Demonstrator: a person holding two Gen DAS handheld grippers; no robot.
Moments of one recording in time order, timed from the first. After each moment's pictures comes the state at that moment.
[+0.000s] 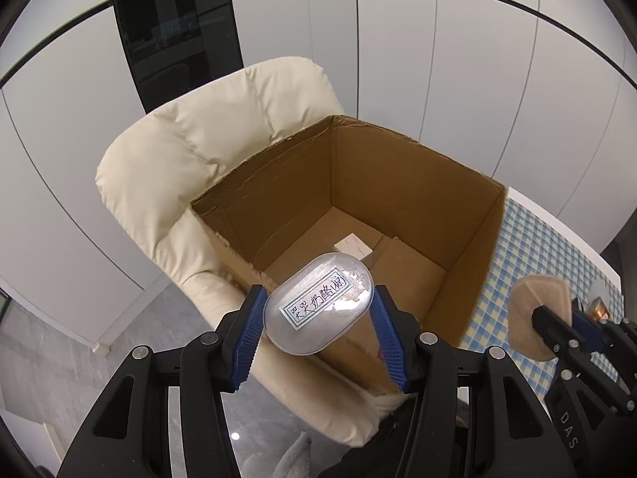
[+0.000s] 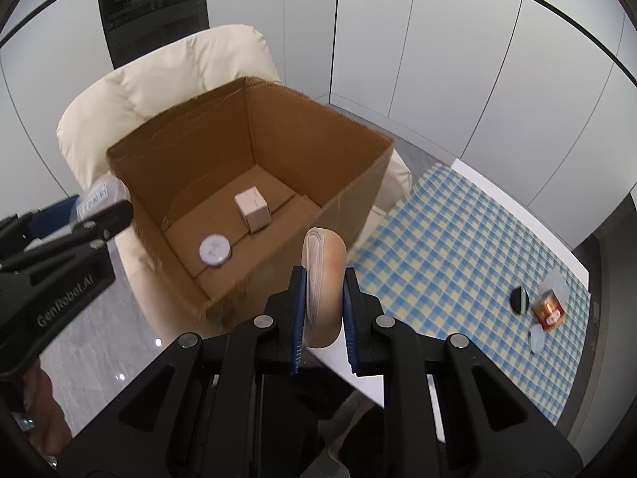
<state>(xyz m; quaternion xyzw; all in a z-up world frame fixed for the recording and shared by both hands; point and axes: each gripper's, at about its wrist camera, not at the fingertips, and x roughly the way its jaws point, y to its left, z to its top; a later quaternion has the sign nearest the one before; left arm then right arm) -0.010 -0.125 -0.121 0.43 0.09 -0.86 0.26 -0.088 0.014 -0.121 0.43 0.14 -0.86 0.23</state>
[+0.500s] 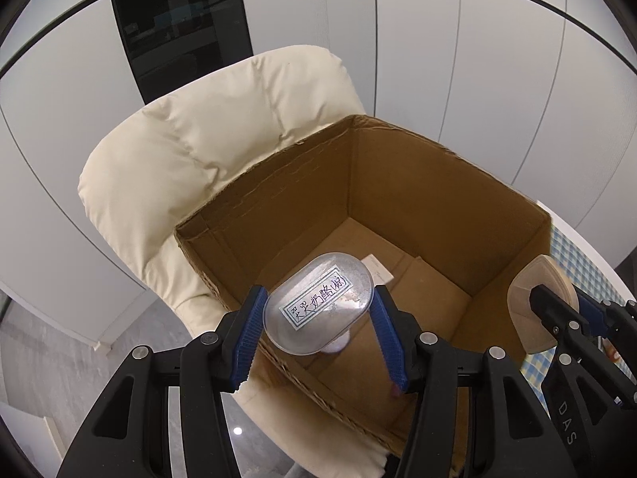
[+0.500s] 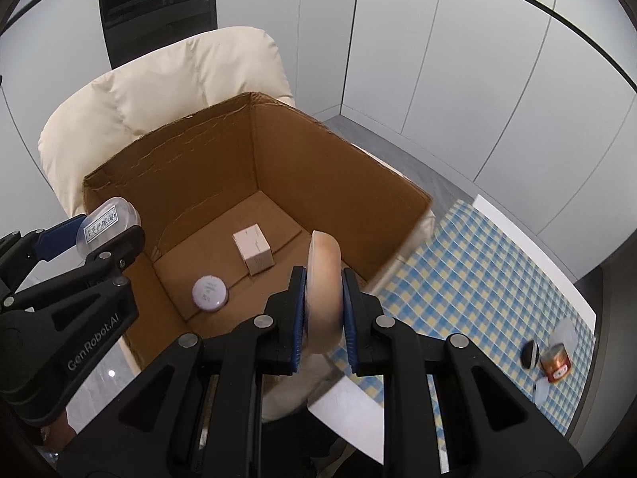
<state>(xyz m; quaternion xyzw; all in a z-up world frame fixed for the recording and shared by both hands) -0.060 -0.167 -0.144 0.44 0.10 -0.85 0.28 -0.149 -0.047 -0.135 0.42 0.16 -0.86 0.25</state>
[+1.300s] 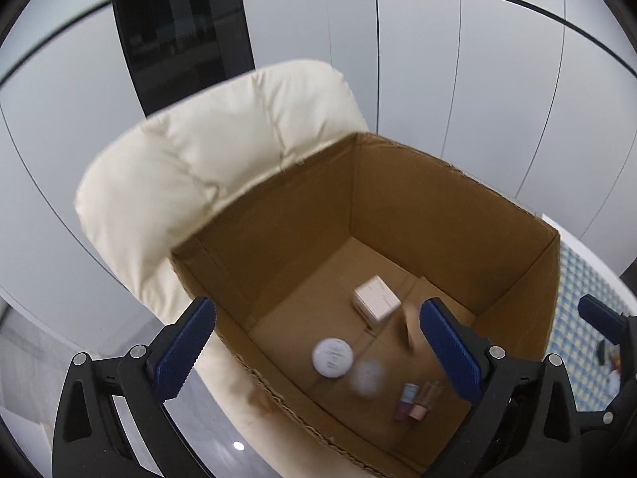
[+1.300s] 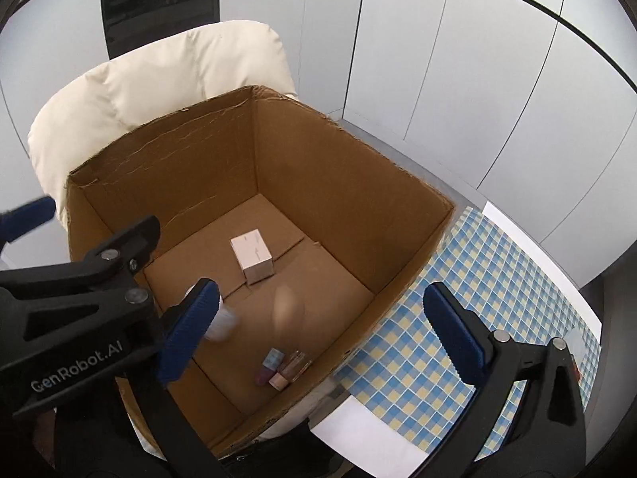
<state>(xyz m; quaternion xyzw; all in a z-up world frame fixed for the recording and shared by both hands) -0.068 -0.166 -0.145 0.41 0.08 -0.86 0.29 -0.157 -0.056 -0.155 0.41 0.17 -0.86 0.25</state>
